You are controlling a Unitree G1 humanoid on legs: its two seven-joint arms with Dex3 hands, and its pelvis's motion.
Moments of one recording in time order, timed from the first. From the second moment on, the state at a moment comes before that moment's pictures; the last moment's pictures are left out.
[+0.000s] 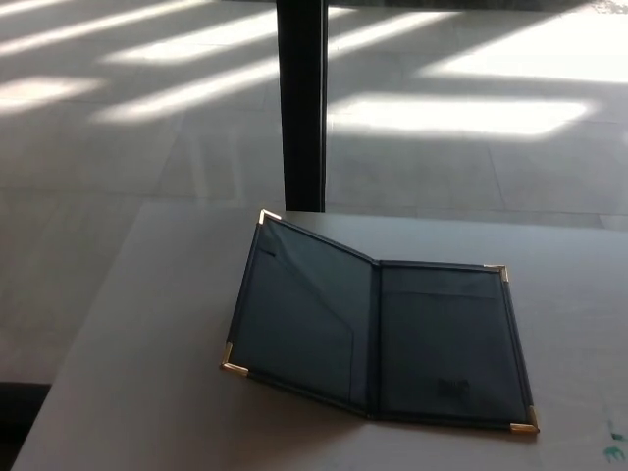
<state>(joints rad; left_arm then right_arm) 0.04 0.50 0.36 0.62 -0.02 0.11 0.00 0.02 -0.46 -0.58 0.85 0.14 0.06 0.09</state>
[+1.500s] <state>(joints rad) -0.26 -0.11 0.37 -0.05 -0.37 0.43 0.24 0.01 -0.47 -0.69 0.82 0.29 0.12 0.13</state>
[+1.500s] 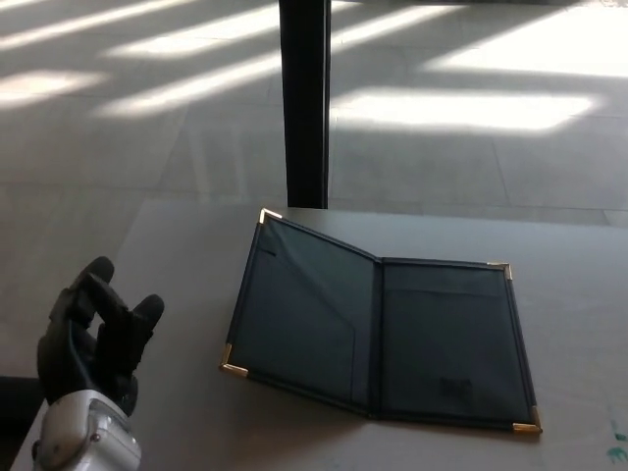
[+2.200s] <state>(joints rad) -0.24 -0.10 0.25 0.01 -0.48 0.47 0.31 -0.01 -0.47 -0.68 0.86 0.31 0.12 0.15</state>
